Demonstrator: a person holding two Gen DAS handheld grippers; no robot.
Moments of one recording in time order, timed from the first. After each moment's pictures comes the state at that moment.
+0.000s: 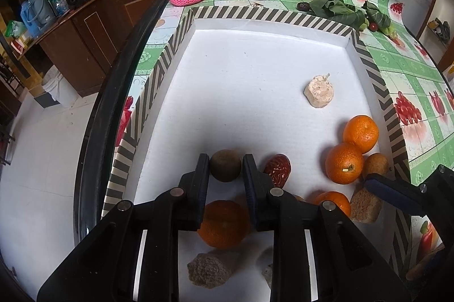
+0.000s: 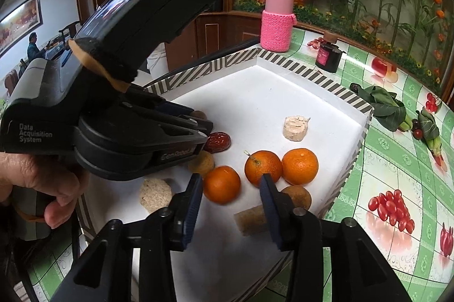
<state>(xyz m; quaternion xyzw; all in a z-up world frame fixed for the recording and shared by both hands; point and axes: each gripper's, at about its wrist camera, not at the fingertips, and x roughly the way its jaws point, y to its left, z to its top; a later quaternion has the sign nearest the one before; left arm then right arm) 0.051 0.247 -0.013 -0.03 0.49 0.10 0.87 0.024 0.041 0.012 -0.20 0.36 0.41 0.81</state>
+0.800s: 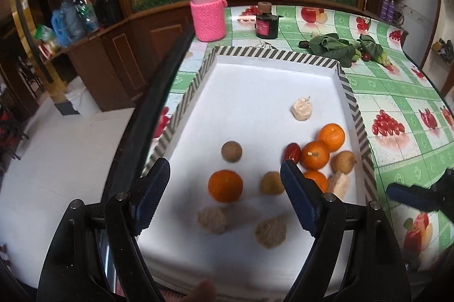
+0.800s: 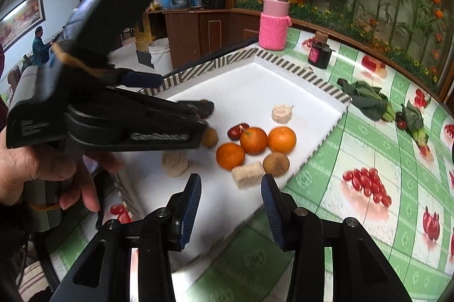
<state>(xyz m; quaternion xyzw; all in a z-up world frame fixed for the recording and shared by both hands) -0.015 0.220 0.031 -0.02 0.40 0.16 0.90 -0.008 -0.004 0.044 -0.20 0.38 0.41 0.80</state>
